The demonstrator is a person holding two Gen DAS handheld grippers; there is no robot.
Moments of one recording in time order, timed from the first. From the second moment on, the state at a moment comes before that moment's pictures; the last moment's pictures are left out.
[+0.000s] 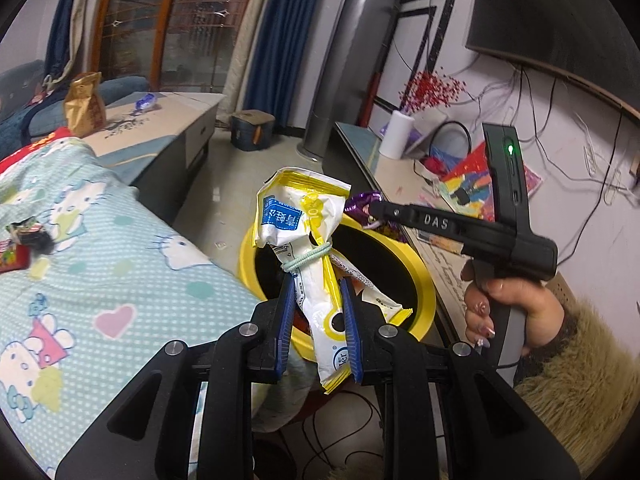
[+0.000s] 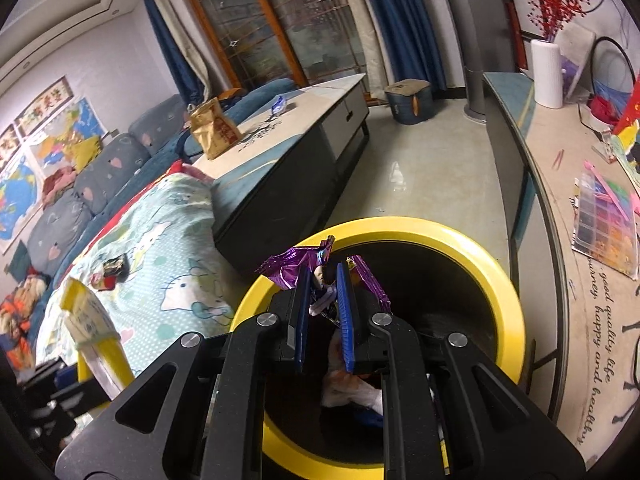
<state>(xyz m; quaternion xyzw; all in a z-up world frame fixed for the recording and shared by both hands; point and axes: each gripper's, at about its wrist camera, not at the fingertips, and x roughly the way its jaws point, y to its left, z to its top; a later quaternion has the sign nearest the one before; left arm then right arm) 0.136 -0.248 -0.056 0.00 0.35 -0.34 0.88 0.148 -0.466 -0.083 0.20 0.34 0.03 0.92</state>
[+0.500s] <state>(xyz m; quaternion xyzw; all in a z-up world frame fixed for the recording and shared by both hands) 0.150 -0.296 -0.087 0.04 0.37 -0.35 0.86 0.145 -0.499 -0.100 0.23 0.34 -0.01 0.91</state>
